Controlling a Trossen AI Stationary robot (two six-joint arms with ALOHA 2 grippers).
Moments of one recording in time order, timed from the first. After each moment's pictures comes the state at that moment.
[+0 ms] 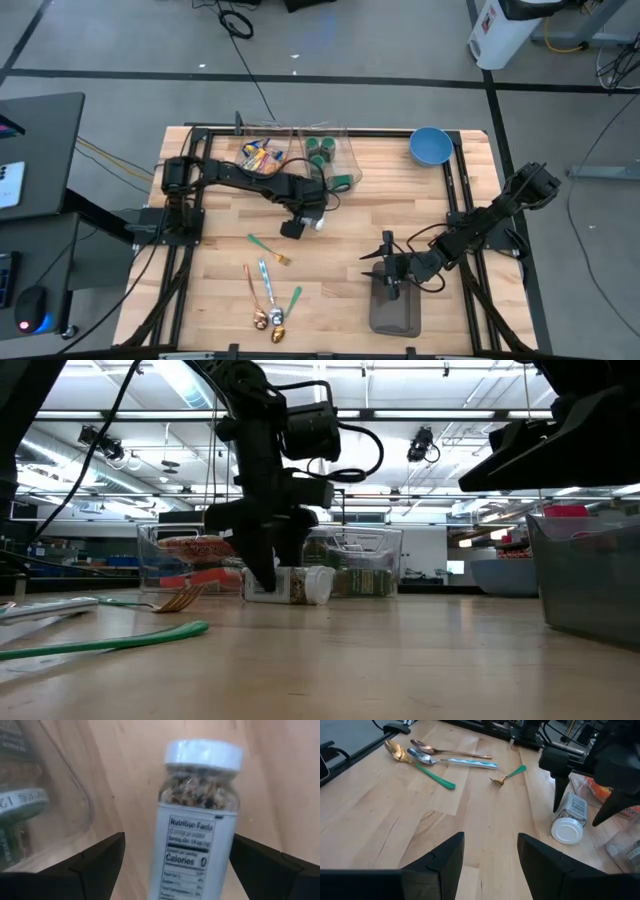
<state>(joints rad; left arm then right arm) 0.08 1.92 1.26 -0.65 -0.04 0.41 0.62 1.48 0.38 0.58 0.55 0.00</state>
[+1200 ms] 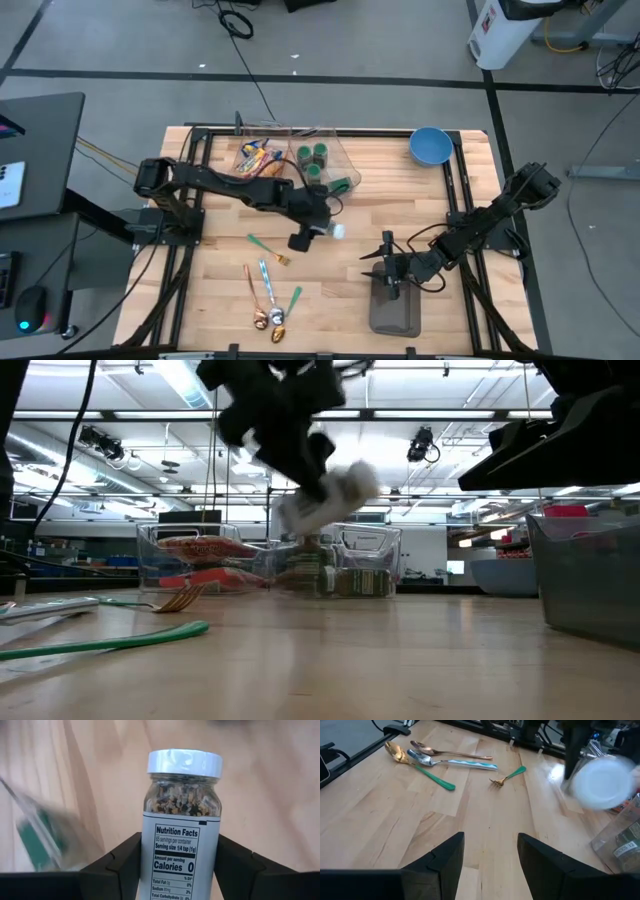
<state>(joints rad) -0.04 1.73 1.26 -0.45 0.03 0.29 0.62 1.48 0.38 0.58 0.55 0.00</state>
